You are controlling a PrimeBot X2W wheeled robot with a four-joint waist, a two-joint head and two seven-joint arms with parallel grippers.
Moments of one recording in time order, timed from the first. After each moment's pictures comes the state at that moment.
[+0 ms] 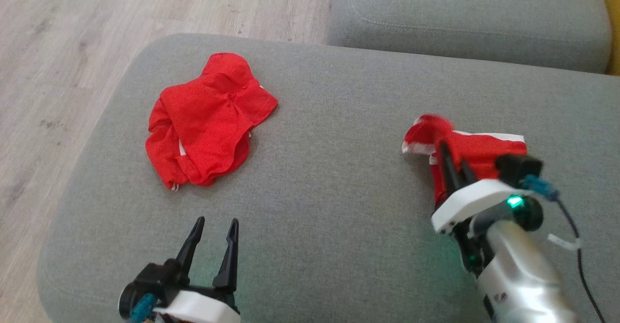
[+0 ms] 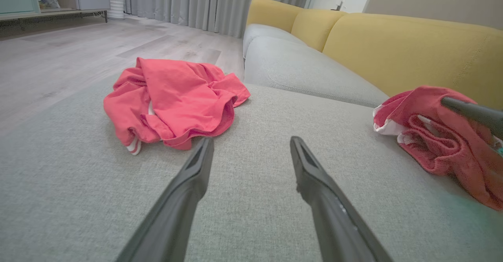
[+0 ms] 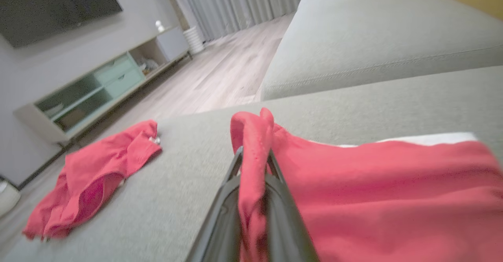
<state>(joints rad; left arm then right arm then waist) -0.05 0.07 -0.26 0.41 -0.30 -0.13 -0.26 -0.45 -0.06 0.22 0.84 0.46 0.13 -0.21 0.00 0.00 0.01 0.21</state>
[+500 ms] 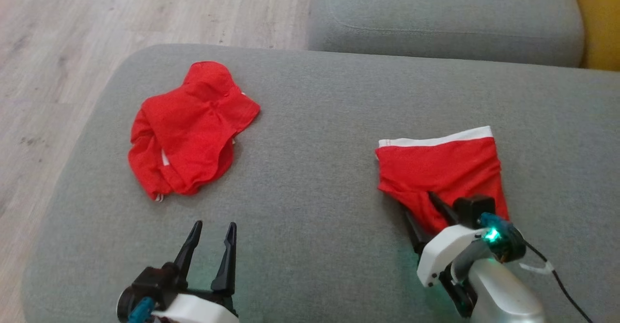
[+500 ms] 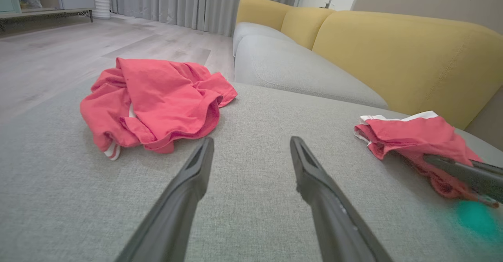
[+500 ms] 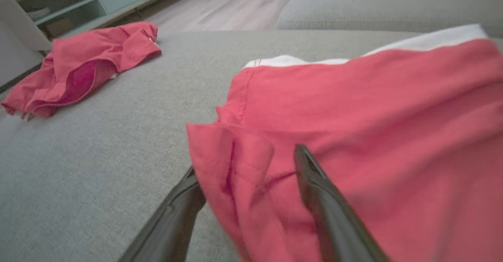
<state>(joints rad) -0.03 0.08 -0.25 0.41 -0.30 -0.13 -0.26 -0.37 -0.07 0.38 0.91 0.30 0.13 -0.20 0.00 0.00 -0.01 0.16</state>
